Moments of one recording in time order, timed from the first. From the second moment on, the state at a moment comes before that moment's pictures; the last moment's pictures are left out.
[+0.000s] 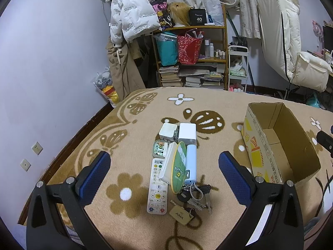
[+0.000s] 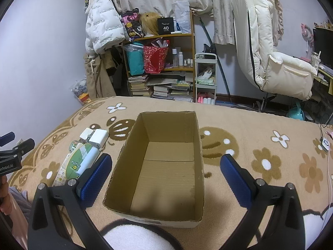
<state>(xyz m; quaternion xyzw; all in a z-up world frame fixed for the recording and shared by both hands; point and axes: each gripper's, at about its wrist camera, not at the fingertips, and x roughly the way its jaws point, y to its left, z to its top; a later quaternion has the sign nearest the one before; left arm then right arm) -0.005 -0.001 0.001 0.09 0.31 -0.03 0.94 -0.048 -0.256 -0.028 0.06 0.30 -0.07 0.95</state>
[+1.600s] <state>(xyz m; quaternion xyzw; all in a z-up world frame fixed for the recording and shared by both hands) -0.004 -0.001 -0.007 0.09 0.32 -0.03 0.94 -0.050 -0.257 -0.027 0.06 0.30 -0.07 0.95</state>
